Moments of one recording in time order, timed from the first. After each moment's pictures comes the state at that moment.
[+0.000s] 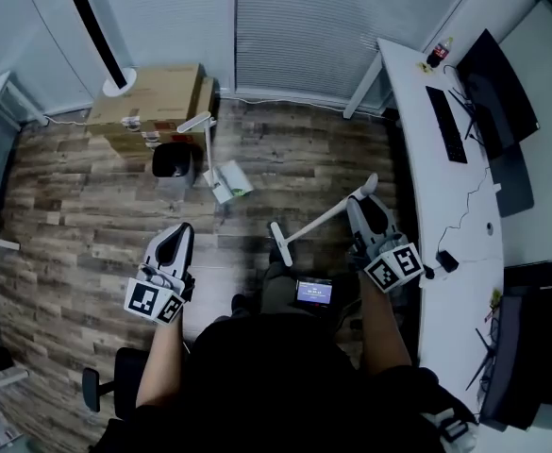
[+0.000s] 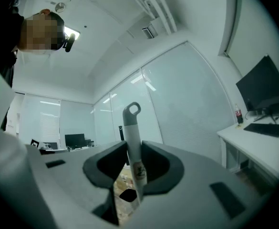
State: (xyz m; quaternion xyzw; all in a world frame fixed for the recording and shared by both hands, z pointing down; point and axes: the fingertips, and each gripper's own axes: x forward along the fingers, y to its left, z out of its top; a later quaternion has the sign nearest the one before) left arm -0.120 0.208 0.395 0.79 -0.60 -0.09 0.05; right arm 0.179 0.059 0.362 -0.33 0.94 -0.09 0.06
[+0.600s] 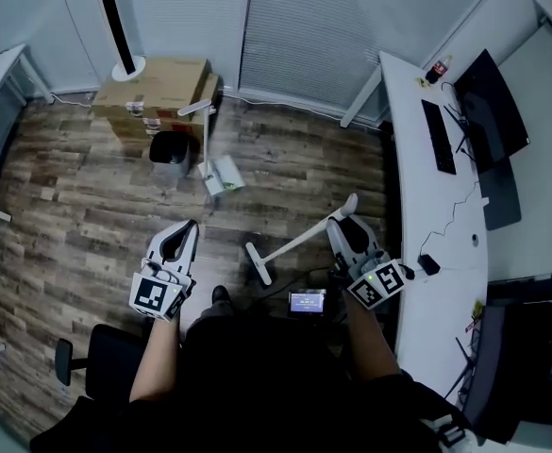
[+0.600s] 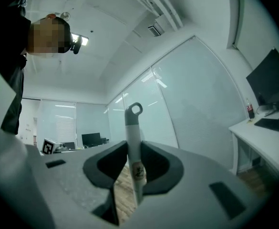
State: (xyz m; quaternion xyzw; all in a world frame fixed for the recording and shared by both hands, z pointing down) left arm -0.055 0.257 0.393 0.78 -0.62 -0.03 0.02; right arm 0.197 0.145 0.355 -0.25 0.96 -0.09 0.05
